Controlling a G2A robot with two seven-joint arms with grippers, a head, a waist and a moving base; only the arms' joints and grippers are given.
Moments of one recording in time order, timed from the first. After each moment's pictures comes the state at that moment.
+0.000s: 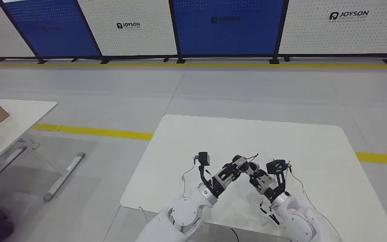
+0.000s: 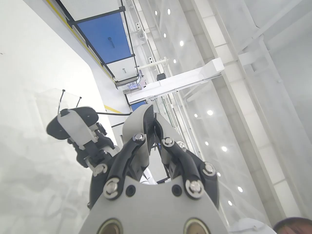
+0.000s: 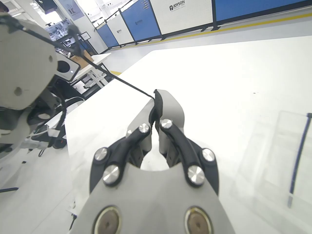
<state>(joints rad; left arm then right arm) 1.47 -1.33 -0.98 -1.64 -0.18 -0.34 -0.10 -1.40 -1.20 1.08 -1.51 -0.80 -0.32 0.10</state>
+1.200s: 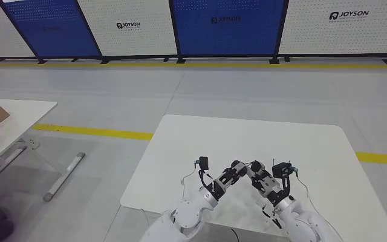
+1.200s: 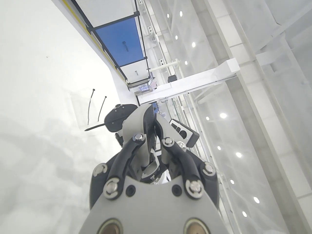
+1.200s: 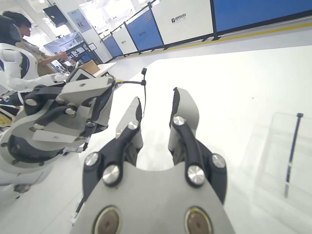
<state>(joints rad) 1.46 -1.35 -0.97 -1.53 -0.10 -0.34 -0.07 -1.46 -1.19 1.12 -1.58 -0.79 -0.34 0.06</state>
